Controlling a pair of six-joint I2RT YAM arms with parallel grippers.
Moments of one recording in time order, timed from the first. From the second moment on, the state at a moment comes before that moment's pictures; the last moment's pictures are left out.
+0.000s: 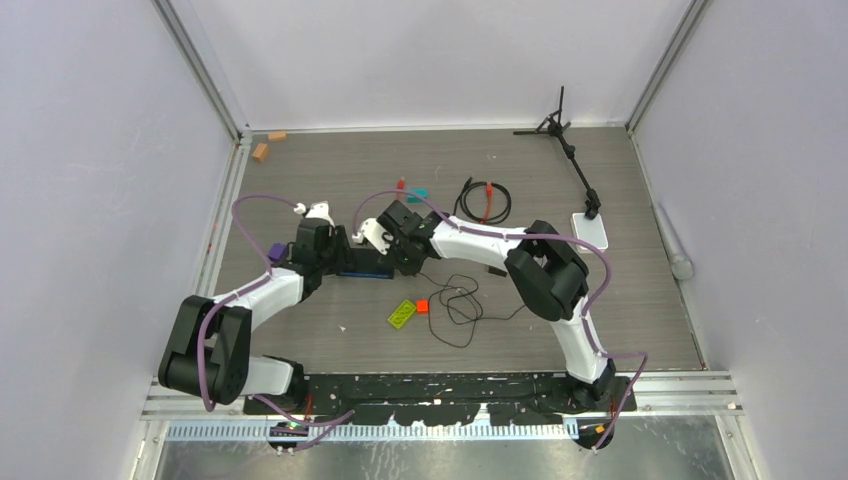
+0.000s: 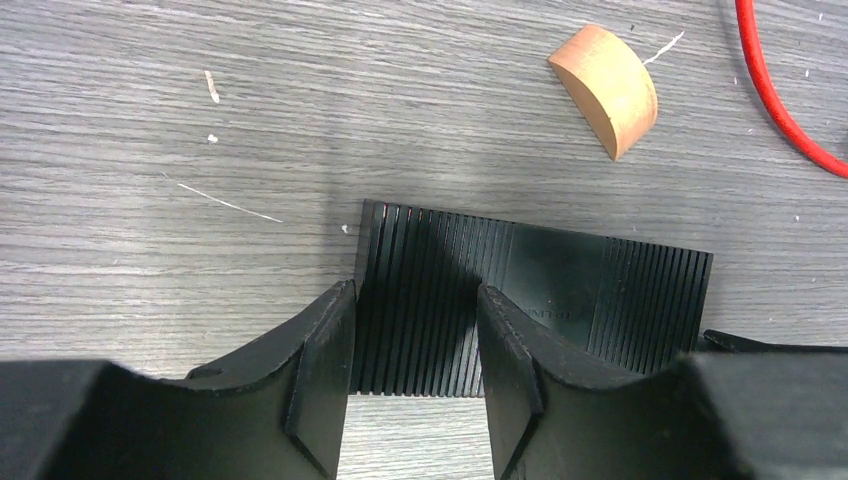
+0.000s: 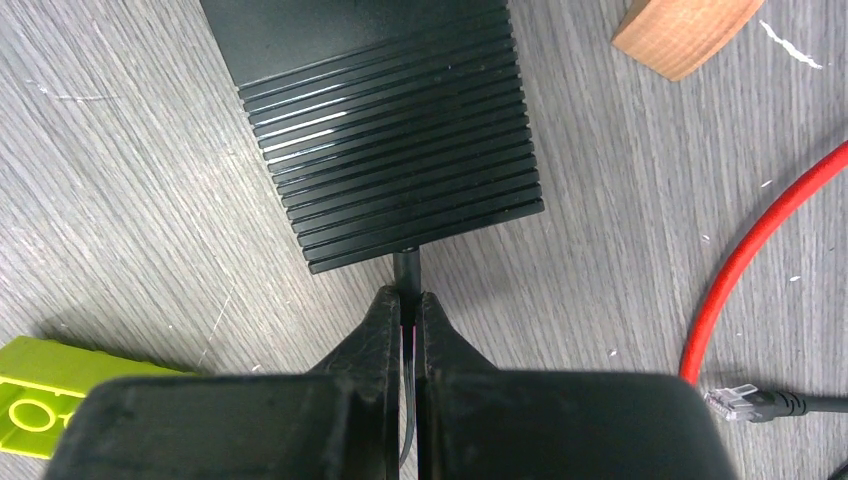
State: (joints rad) left arm -0.27 1.34 0.54 0.07 -0.06 -0.40; right arm 0.91 2.11 1.57 -0.51 -0.08 -0.31
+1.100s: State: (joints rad) left arm -0.28 1.43 0.60 0.11 0.04 -0.39; right arm 0.95 1.95 1.26 -0.25 -0.01 -0.26
